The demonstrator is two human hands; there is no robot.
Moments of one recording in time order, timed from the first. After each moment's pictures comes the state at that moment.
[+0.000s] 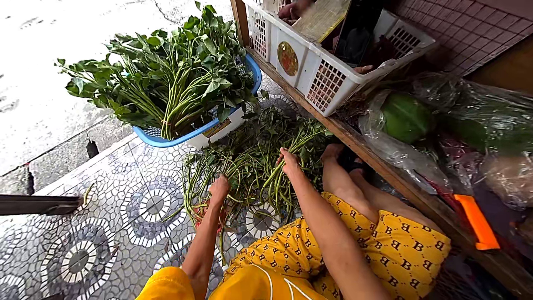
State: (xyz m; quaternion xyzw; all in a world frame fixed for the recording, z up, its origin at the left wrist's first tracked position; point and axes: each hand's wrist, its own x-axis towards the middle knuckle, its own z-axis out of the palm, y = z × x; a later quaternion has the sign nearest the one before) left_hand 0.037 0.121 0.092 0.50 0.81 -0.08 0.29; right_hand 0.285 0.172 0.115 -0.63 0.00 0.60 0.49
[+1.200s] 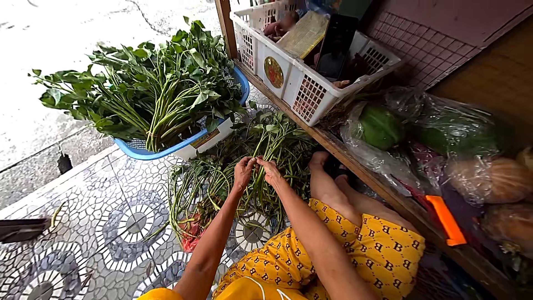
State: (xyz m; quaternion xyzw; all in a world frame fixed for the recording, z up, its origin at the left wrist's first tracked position) left_hand 0.150 0.174 0.097 0.50 0.58 0.38 0.52; right_hand 0.267 0.174 0.115 -0.56 -0.14 0.66 0.48
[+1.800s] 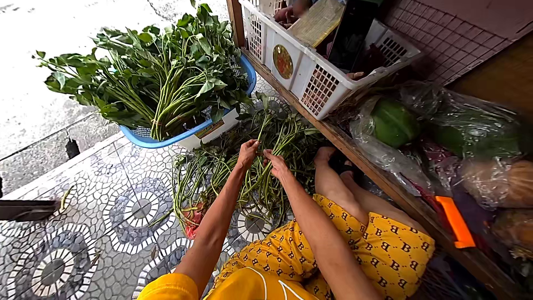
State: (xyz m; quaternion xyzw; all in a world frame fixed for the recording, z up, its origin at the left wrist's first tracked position) left_hand 0.152 0.203 0.116 0.44 0.55 0.38 0.60; right_hand 0.276 0.172 0.102 -0.56 -0.12 0.66 0.49
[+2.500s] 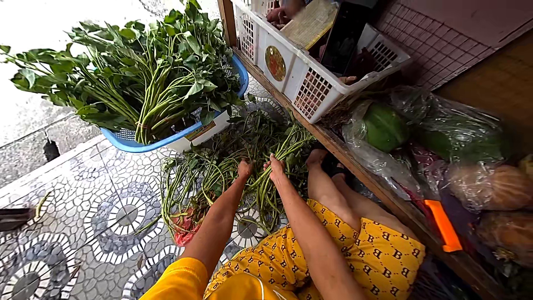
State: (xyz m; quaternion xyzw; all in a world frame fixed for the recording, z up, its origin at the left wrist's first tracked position) left_hand 0.163 0.218 -0.017 0.47 0.72 0.15 0.49; right_hand 0.285 0.177 0.110 -0.67 0.00 0.58 0.47
